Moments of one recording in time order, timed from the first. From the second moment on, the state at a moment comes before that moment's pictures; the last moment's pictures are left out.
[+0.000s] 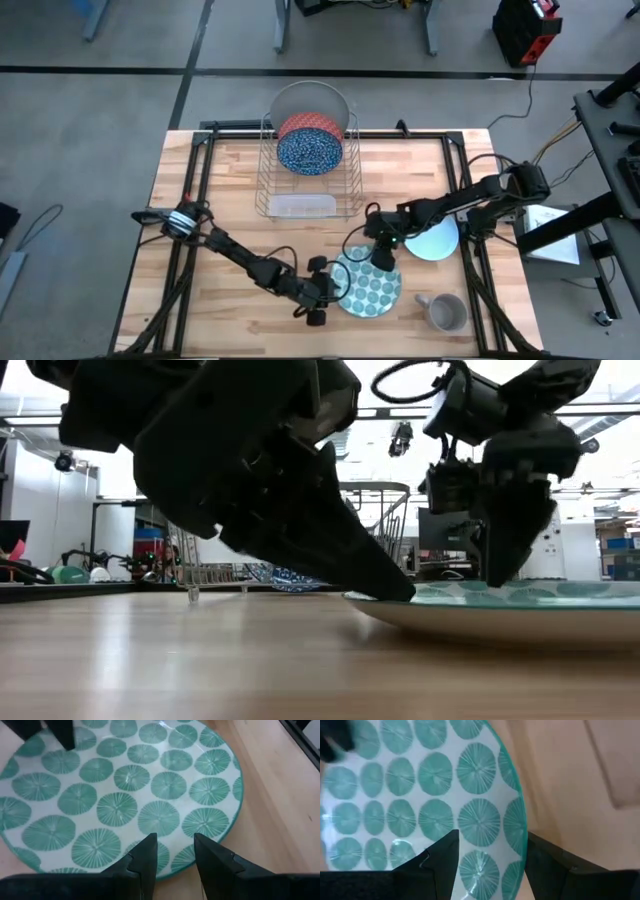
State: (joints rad) left arm -0.47 2.09 1.12 0.30 -0.33 -0.33; right arm 0.11 1.57 0.71 -0.24 -0.26 0.51
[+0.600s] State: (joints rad) left arm -0.48 2.09 1.07 0.31 -0.41 -0.42; right arm 0.12 1.59 0.70 0.02 -0.41 0.57
